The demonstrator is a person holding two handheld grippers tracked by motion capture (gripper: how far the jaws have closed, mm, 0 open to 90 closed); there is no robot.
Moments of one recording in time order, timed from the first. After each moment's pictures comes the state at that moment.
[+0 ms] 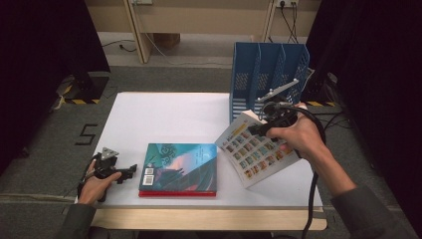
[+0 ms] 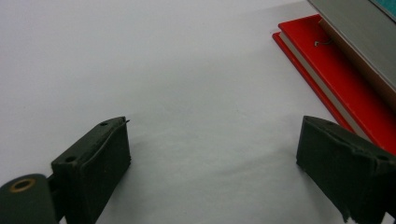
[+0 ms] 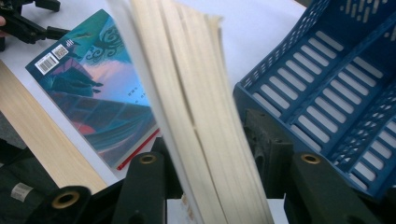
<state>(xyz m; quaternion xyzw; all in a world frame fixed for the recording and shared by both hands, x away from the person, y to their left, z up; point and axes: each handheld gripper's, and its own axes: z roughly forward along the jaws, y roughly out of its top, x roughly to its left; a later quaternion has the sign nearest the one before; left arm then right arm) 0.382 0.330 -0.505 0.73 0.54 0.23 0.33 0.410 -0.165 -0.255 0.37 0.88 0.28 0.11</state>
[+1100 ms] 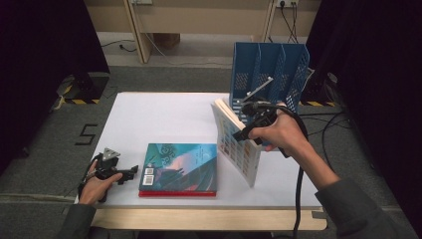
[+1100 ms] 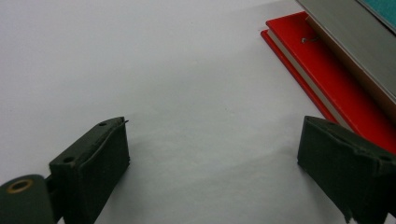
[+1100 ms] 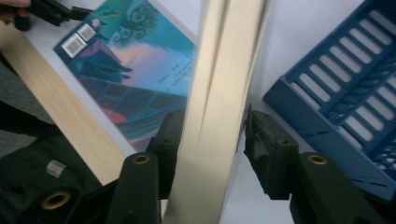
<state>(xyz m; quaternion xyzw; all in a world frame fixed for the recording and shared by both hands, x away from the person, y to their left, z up) 0.381 0.326 -0.505 0.74 0.53 0.23 0.34 0.414 -0.125 -0.254 0.36 0.90 0.23 0.06</state>
